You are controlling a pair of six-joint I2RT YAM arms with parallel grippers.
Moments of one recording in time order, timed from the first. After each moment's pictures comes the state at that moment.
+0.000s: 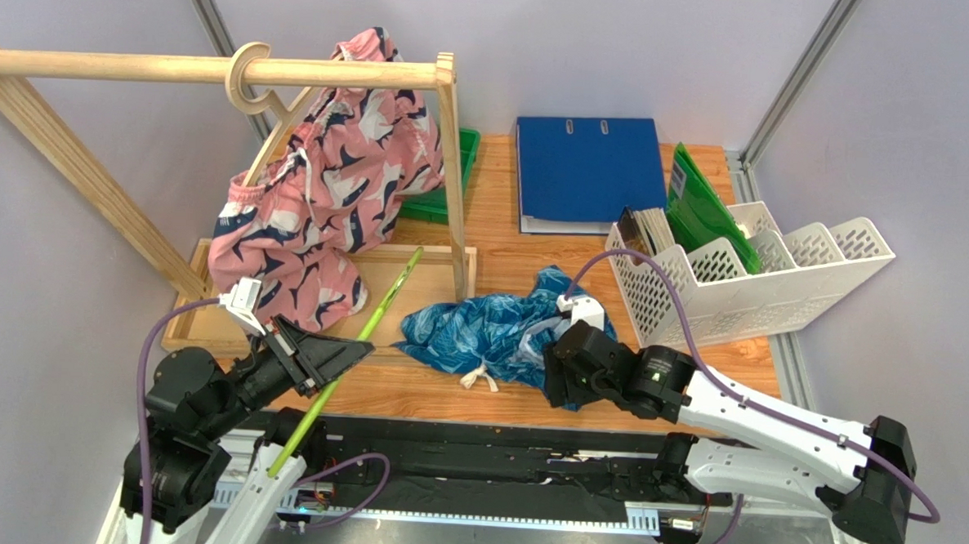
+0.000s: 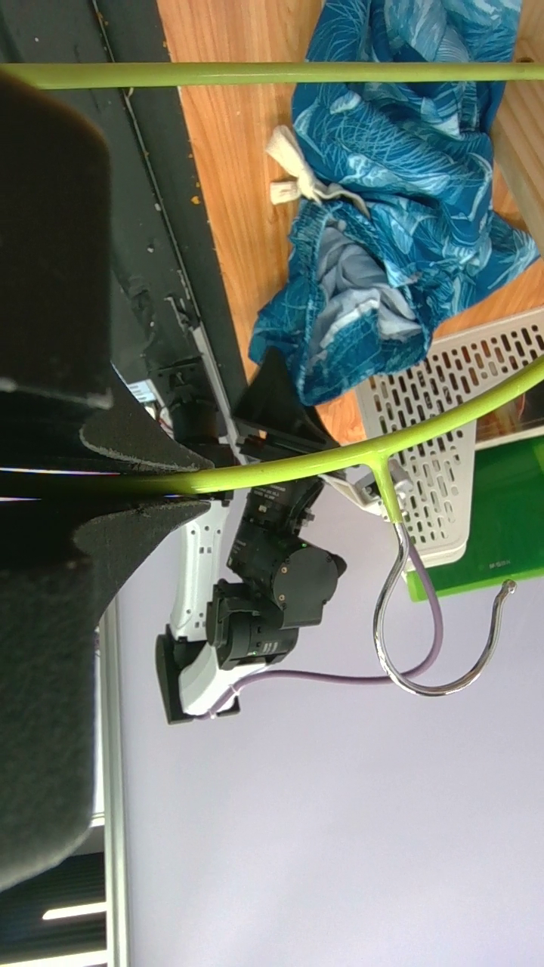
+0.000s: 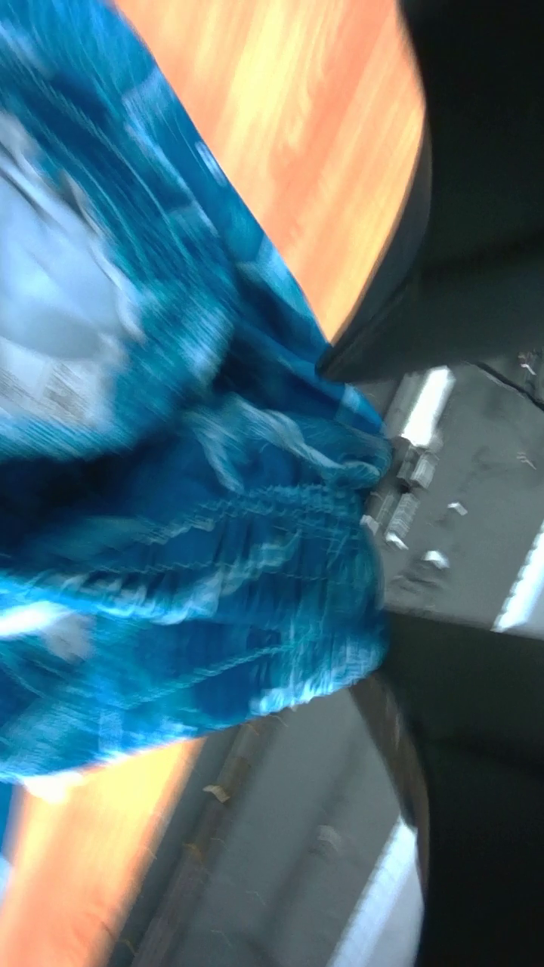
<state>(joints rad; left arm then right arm) -0.29 0.20 0.92 -0.83 0.47 -1.15 1.09 0.94 0.73 -0.78 0.22 0.71</state>
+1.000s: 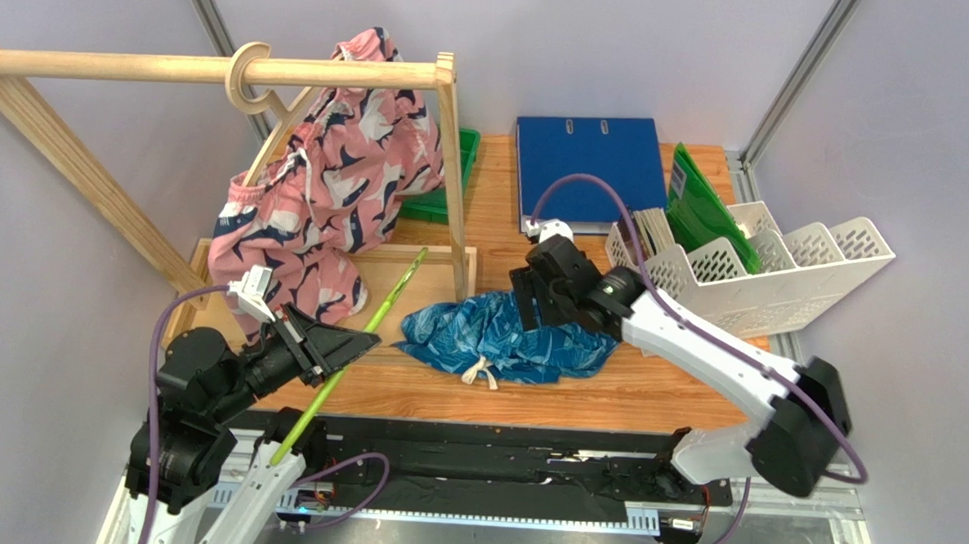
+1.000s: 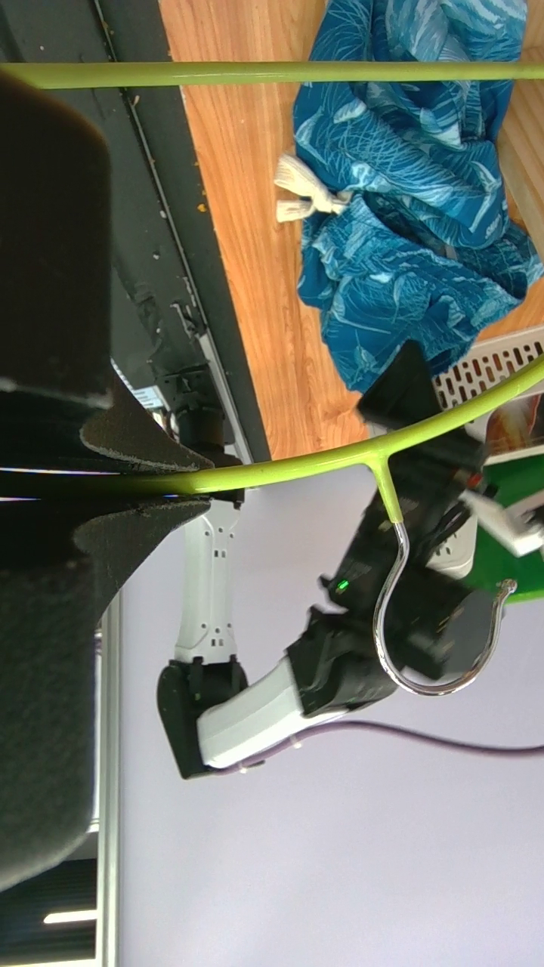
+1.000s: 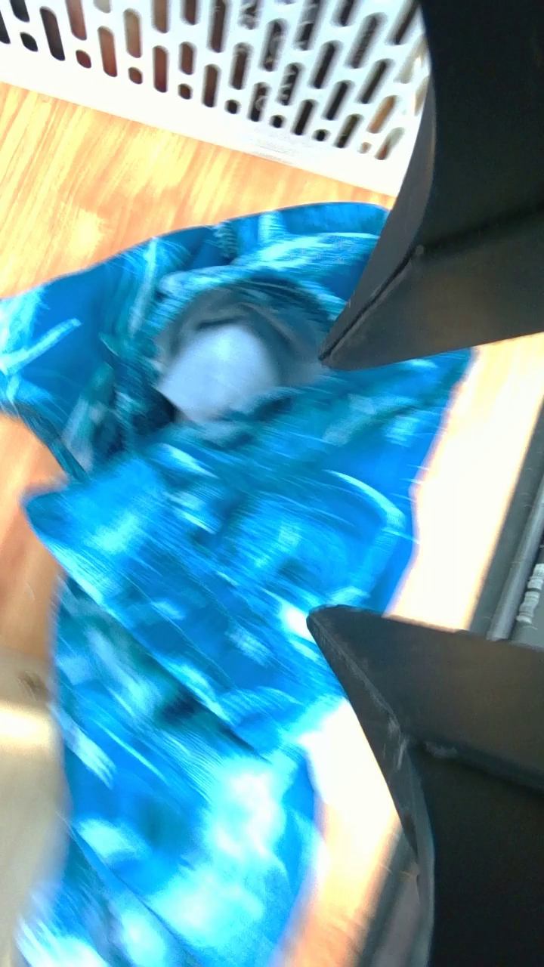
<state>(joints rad) -0.29 0.28 0.93 -0.81 0.49 -1.13 0.82 1.41 1.13 -0.69 0.28 0.39</state>
